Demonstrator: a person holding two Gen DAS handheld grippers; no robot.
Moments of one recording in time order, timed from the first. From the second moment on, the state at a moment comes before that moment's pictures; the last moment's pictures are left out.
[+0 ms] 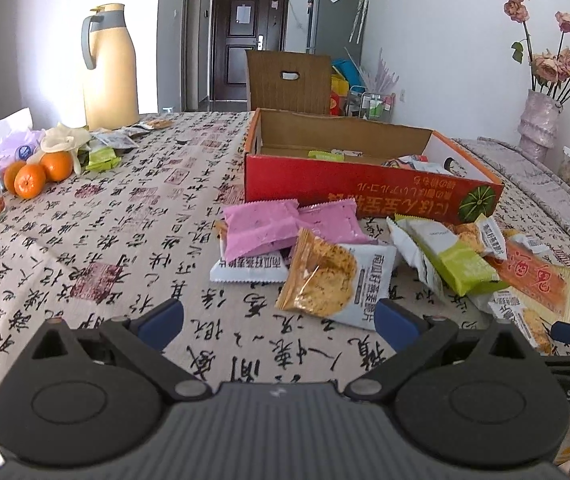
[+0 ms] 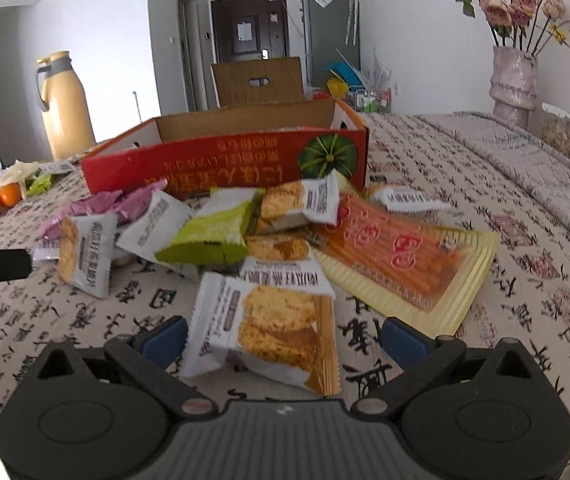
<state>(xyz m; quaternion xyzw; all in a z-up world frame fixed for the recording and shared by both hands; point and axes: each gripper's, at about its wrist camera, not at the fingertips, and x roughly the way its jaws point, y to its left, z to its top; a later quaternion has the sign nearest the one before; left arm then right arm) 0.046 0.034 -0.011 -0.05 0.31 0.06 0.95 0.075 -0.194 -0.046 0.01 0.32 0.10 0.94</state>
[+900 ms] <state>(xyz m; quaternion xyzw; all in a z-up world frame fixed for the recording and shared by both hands) 0.051 0.031 -0.016 -0.05 0.31 0.05 0.95 0.059 -0.199 -0.039 -0.01 0.28 0.10 0.95</state>
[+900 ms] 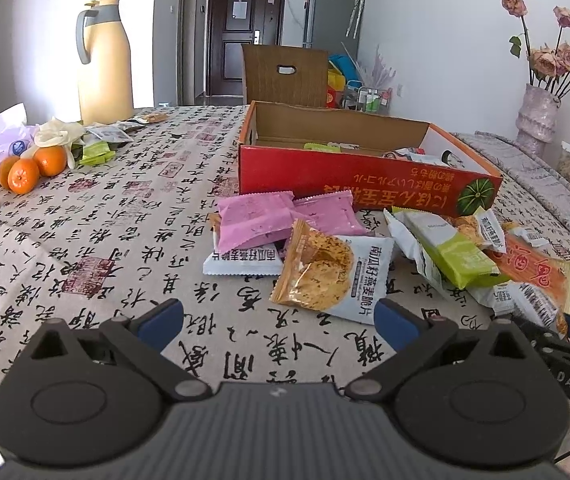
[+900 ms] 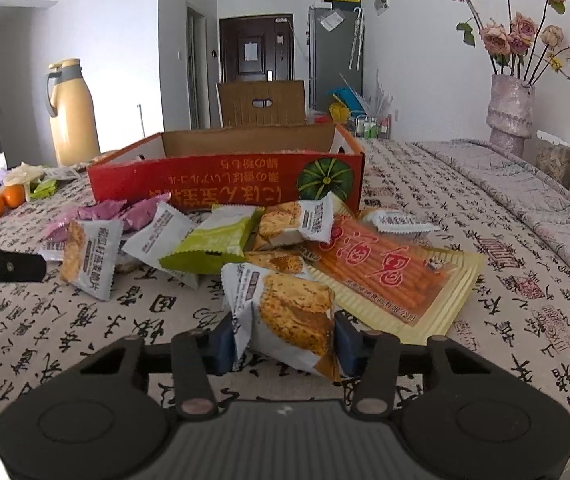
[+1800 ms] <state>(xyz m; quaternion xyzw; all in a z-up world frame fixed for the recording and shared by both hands) 0.116 -0.008 -0.034 -0.01 0.34 0.05 0.94 0.071 -0.232 -0.031 0.03 0.24 0.09 0.97</state>
